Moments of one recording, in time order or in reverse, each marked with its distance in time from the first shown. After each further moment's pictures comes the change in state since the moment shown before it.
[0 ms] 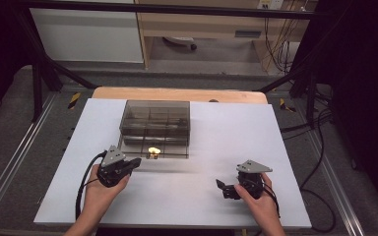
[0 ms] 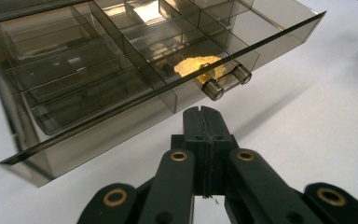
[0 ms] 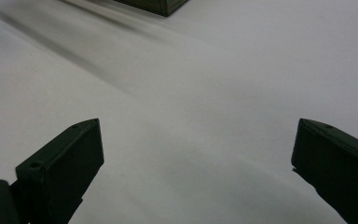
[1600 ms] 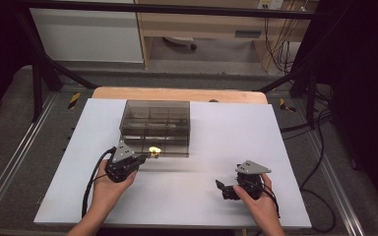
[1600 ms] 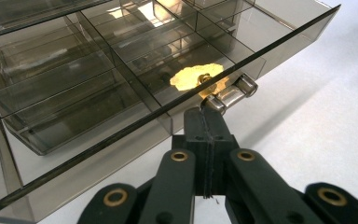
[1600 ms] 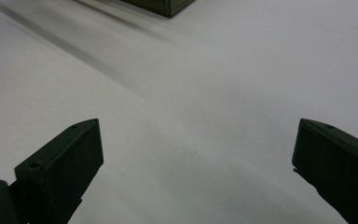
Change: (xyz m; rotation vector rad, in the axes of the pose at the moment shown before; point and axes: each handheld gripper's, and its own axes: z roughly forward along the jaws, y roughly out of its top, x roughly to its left) left arm -0.004 0.010 0.016 0.010 0.026 0.033; right arm 0.003 0.001 -0.001 -0.005 -0.012 -0.046
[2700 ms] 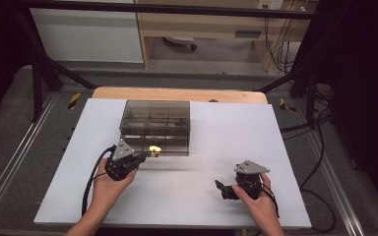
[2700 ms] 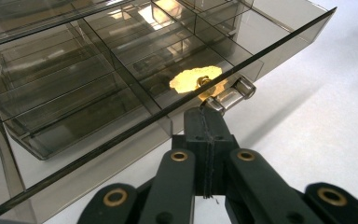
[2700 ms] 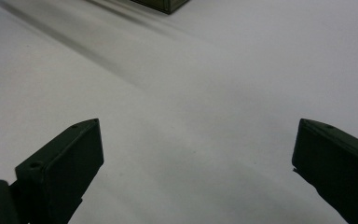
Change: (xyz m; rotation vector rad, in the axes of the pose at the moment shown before) left arm 0.002 0.004 0.001 -0.001 -0.008 -0.008; right arm 0.001 0.000 0.003 0.012 -0.005 -0.002
